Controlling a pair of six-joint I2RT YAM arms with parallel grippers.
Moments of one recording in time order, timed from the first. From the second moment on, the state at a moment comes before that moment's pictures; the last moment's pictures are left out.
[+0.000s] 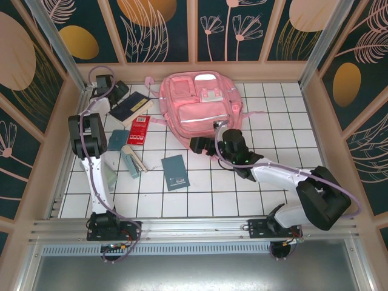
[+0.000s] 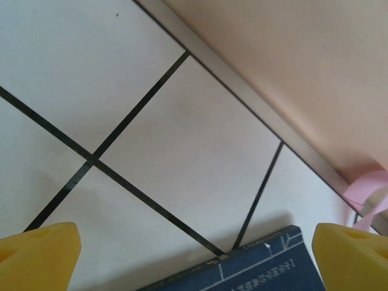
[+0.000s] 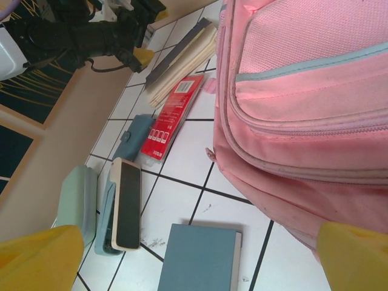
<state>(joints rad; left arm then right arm) 0.12 2.42 1.91 -0.20 0.01 -0.68 0.72 1.38 0.64 0.37 -0.16 0.67</state>
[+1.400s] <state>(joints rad) 0.04 2.01 1.18 0.03 0.12 -0.79 0.79 1.81 1.14 0.35 -0.18 0.60</state>
